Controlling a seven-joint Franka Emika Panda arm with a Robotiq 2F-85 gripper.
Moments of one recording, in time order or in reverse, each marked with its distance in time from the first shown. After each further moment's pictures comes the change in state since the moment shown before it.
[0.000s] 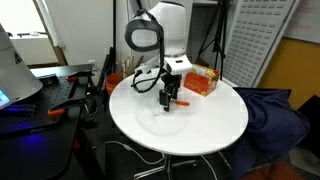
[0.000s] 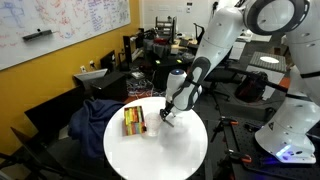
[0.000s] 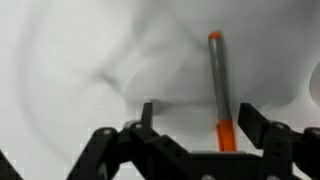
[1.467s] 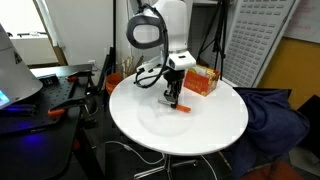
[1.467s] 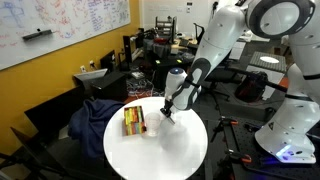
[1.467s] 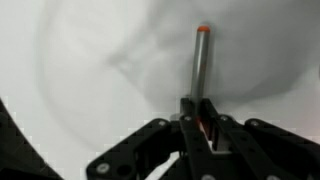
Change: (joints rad) arm 0.117 -0.003 -0.116 0.006 -0.002 0.000 0.010
